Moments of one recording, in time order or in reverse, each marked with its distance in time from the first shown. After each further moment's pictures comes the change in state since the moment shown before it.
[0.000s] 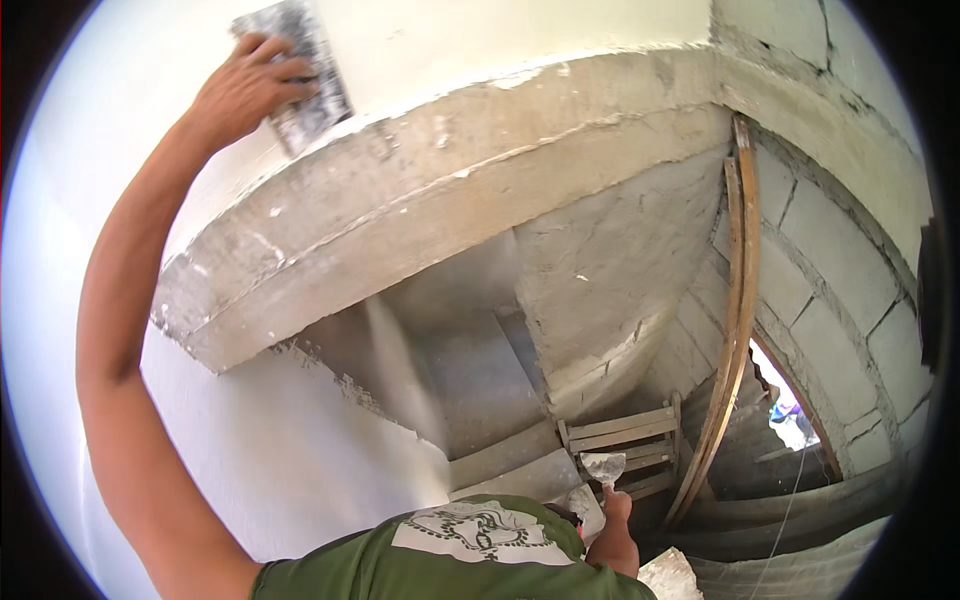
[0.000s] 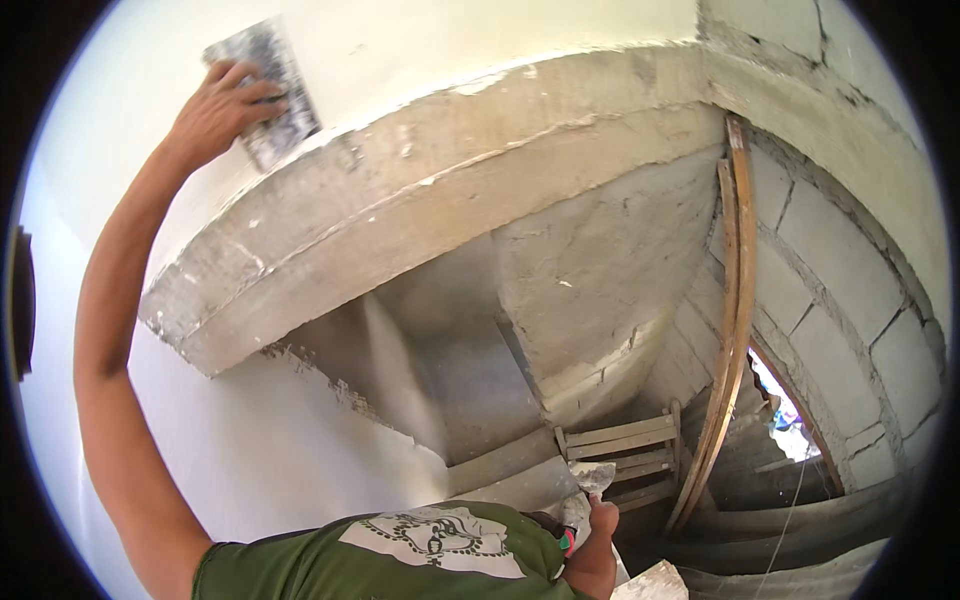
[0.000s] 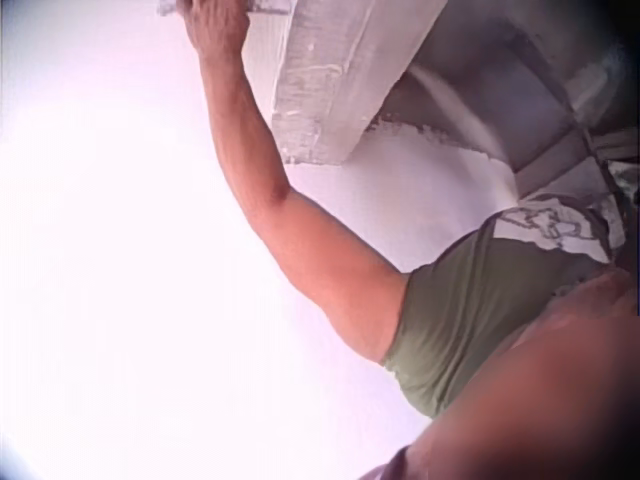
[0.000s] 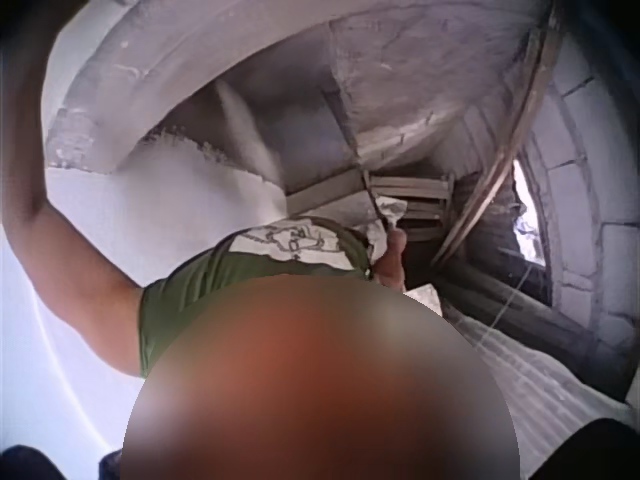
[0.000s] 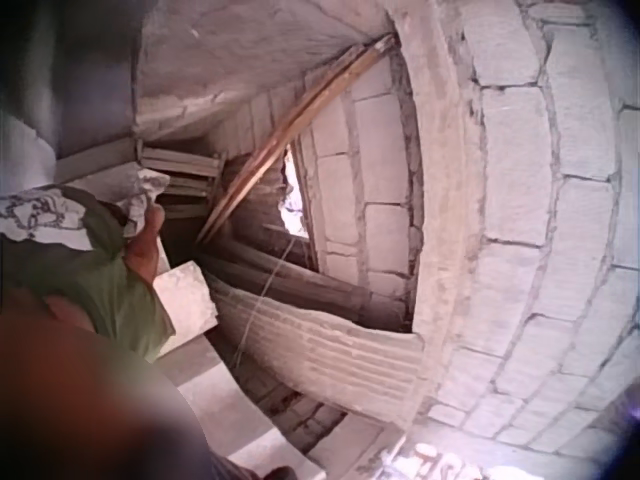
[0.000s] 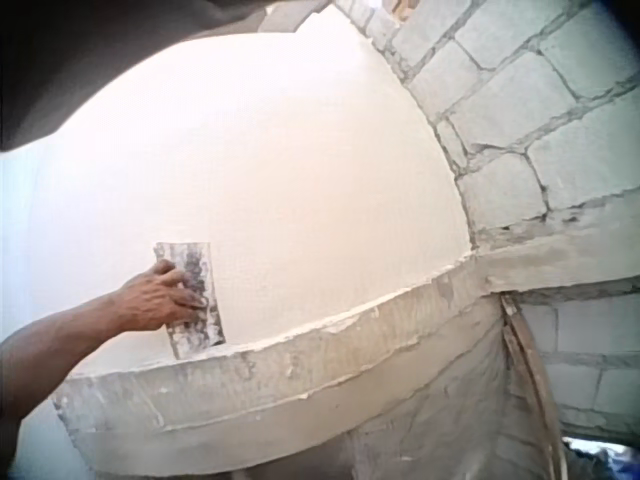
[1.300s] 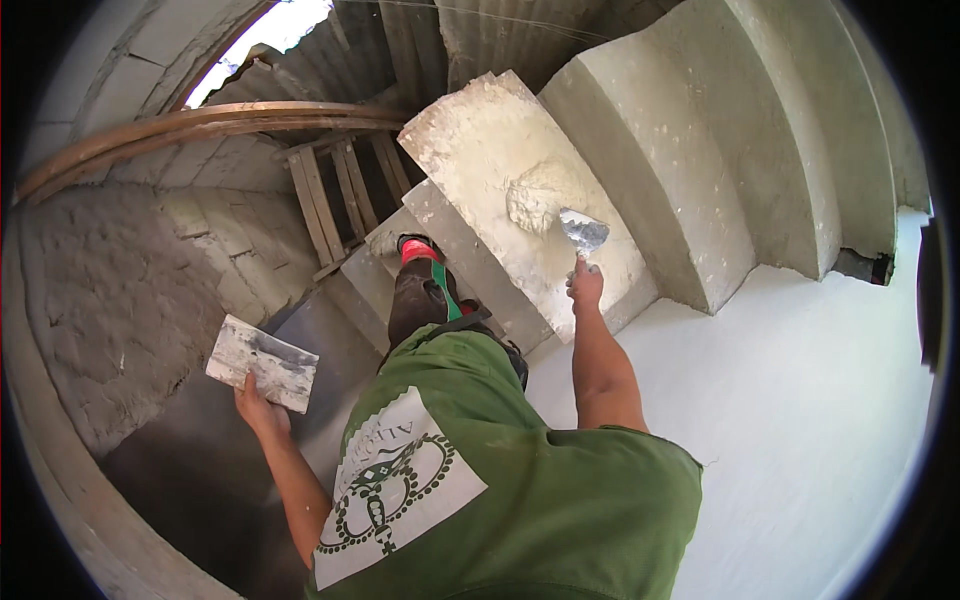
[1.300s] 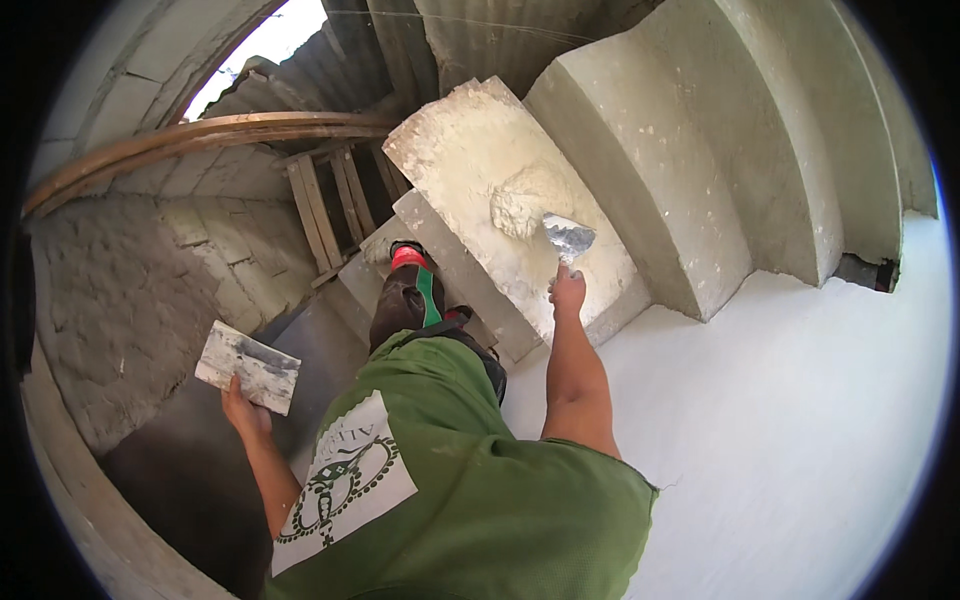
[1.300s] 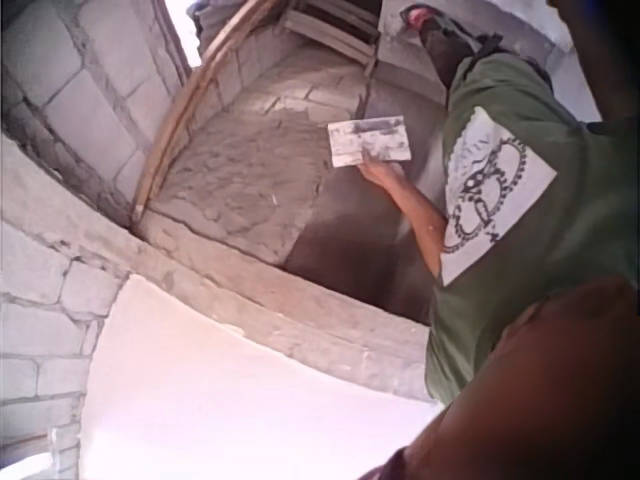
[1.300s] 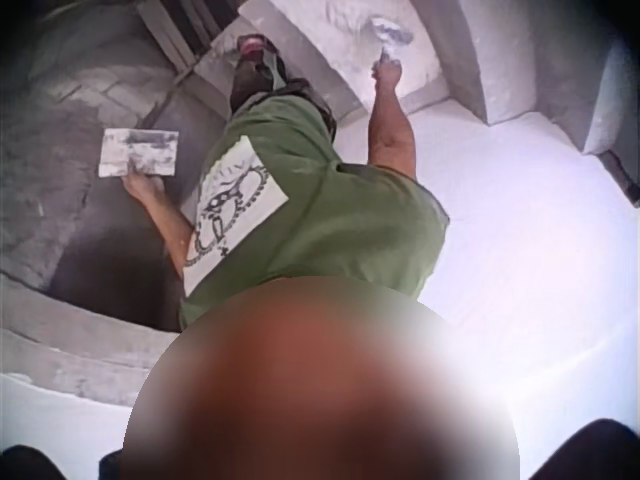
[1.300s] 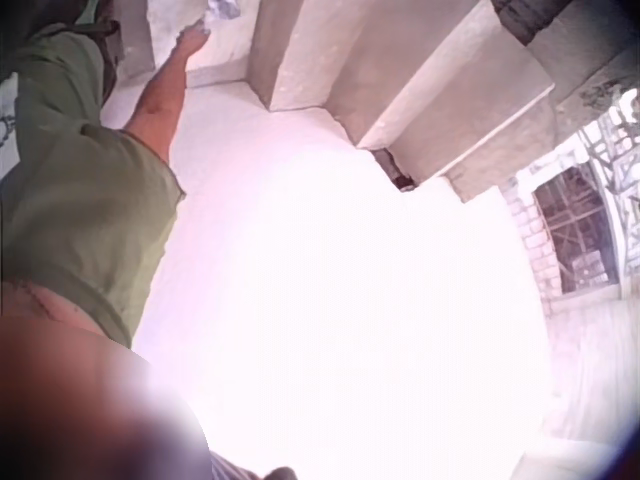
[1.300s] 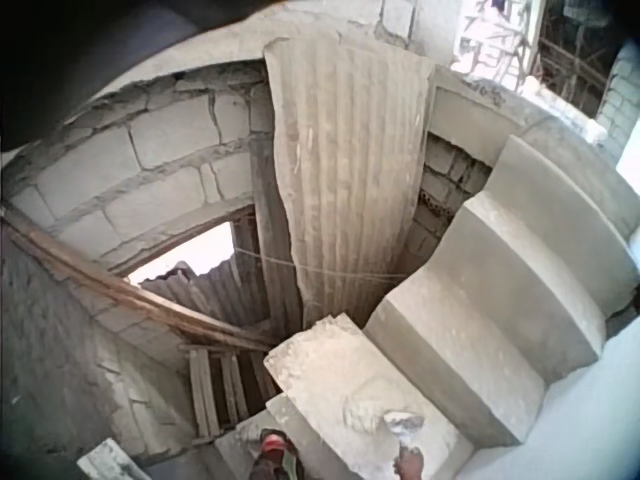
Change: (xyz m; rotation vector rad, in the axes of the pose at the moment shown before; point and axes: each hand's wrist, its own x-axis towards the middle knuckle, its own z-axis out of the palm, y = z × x) left_hand -0.120 0.580 -0.007 -2.688 -0.954 -0.262; right_hand -0.485 0.150 -0.013 1.217 1.195 1.112
